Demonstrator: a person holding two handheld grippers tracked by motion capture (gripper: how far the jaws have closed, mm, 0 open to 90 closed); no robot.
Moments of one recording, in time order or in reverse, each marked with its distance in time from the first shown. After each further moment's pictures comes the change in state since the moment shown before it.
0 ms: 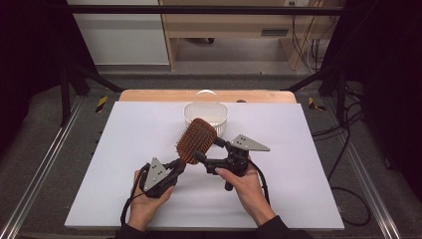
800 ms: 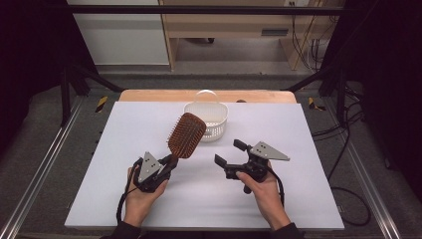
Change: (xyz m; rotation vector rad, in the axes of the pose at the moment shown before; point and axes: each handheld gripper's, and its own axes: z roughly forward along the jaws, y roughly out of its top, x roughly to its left) left arm 0.020 -0.003 -0.002 0.044 0.057 -0.065; right arm -0.025 -0.014 -0.041 -0.011 -0.103 -0.075
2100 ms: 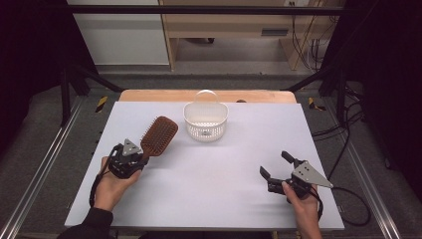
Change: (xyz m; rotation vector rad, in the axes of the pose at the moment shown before) left arm 0.077 -0.003 -0.014 0.393 0.112 -0.052; right arm -0.067 -0.040 -0.105 -0.019 -0.271 -0.220
